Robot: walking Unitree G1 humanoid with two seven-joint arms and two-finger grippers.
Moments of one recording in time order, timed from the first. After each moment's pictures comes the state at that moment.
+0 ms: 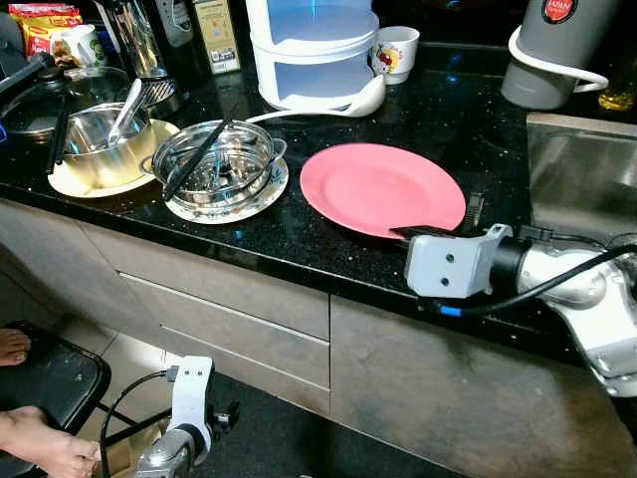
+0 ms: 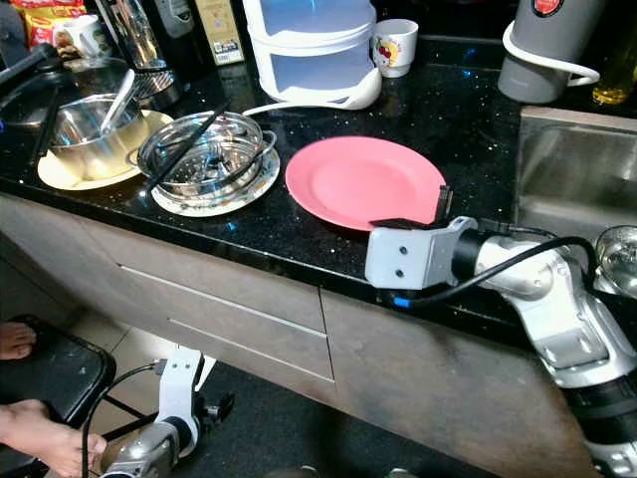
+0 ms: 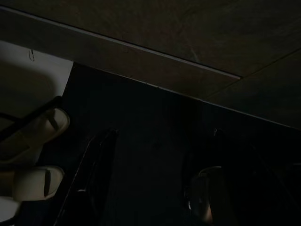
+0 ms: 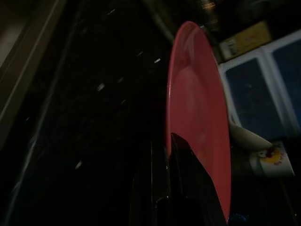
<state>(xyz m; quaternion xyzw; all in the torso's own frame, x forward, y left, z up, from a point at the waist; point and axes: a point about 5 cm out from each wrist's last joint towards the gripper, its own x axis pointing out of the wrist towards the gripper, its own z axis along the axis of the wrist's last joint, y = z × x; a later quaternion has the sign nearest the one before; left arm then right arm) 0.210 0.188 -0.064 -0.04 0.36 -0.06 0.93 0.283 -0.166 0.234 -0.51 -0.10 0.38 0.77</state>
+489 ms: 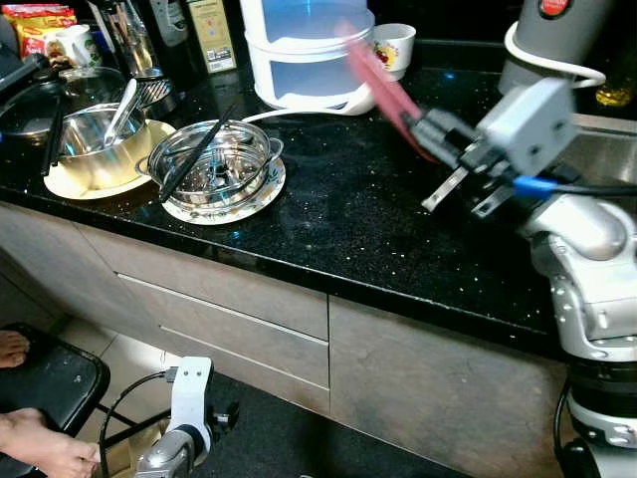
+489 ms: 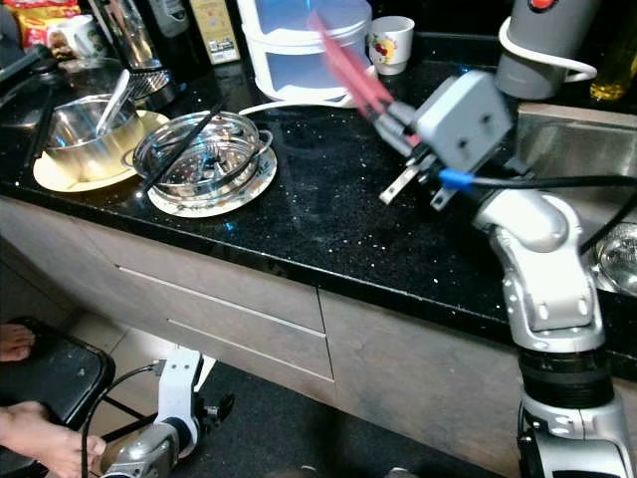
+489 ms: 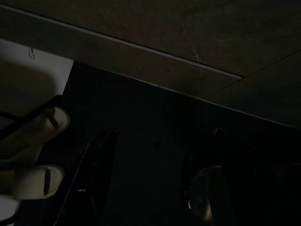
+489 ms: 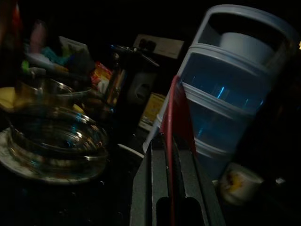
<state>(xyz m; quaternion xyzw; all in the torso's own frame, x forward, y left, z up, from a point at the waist) 0.209 0.189 -0.064 -0.04 0.36 -0.05 0.93 0.291 -0.162 0.304 -0.18 -0.27 0.30 0.90</state>
